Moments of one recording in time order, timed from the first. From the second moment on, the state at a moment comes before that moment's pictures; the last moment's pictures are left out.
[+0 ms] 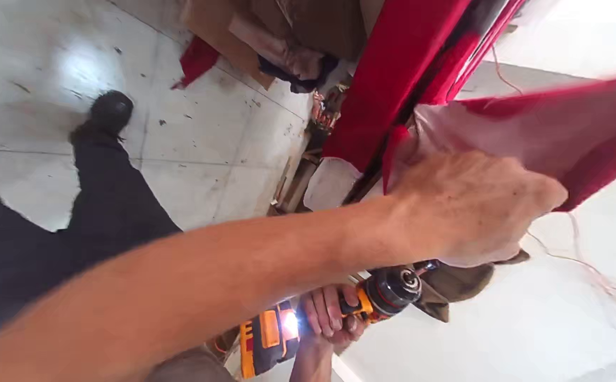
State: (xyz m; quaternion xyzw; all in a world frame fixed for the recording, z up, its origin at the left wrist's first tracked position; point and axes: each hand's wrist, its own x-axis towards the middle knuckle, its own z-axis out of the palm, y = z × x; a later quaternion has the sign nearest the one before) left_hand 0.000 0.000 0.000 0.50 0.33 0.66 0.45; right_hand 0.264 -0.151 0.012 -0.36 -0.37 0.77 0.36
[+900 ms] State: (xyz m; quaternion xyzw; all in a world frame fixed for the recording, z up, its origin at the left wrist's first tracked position) left_hand -0.073 0.053 -0.009 0.95 0.26 0.16 -0.02; right_hand 0.292 -0.250 0.013 -0.22 -0.31 0.64 0.67
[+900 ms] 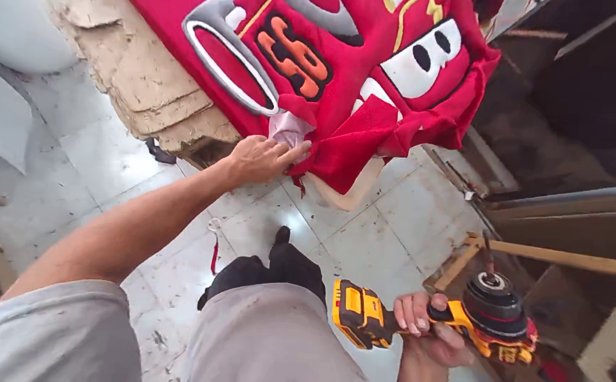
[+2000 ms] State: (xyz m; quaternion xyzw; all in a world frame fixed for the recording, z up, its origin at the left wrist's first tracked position) left_hand -0.083 0.148 -0.005 0.97 0.07 0.10 0.20; right_hand 0.043 -0.211 0.017 -0.59 -0.25 0.42 0.64
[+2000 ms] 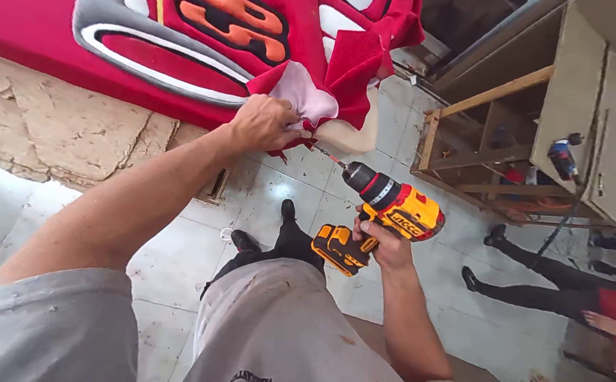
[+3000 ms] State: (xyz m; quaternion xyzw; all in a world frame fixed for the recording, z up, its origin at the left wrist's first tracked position) left_hand -0.073 0.174 -0.020 0.95 0.03 0.10 0.30; right_hand 0.077 -0.130 0.073 -0.80 -0.35 0.34 0.36
